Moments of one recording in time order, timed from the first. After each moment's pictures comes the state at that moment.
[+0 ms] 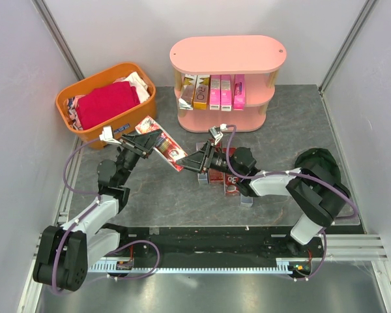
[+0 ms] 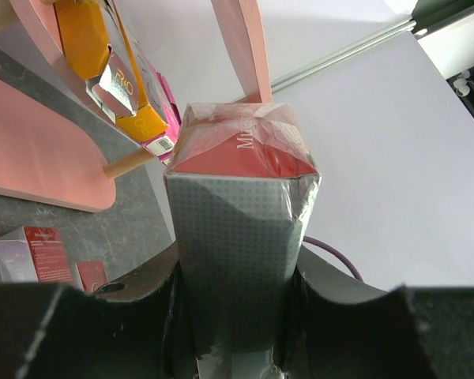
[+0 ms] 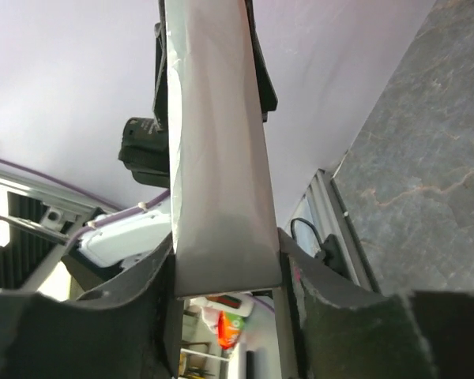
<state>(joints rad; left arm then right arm) -0.20 1.02 0.31 1.05 0.29 -1.31 0.79 1.65 0.67 1.17 -0.49 1.31</state>
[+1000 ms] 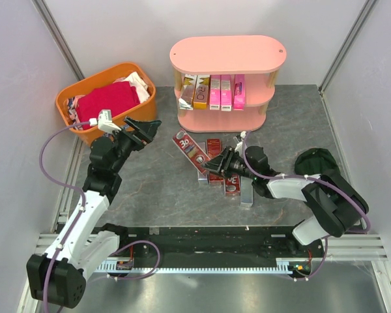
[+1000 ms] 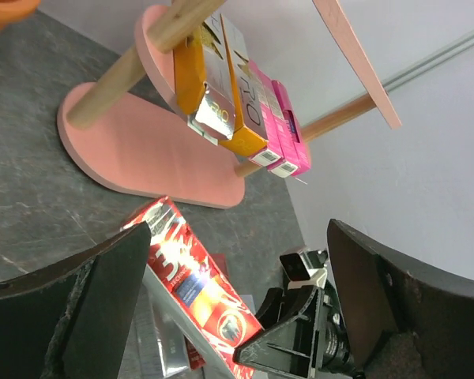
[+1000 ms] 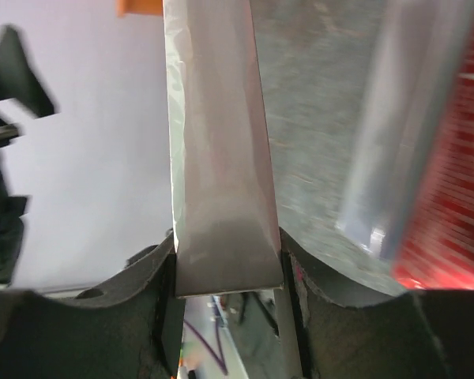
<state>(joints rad) -0.20 0.88 0.64 0.25 0.18 -0.88 0.61 1.51 0.53 0.77 -0.45 1.17</state>
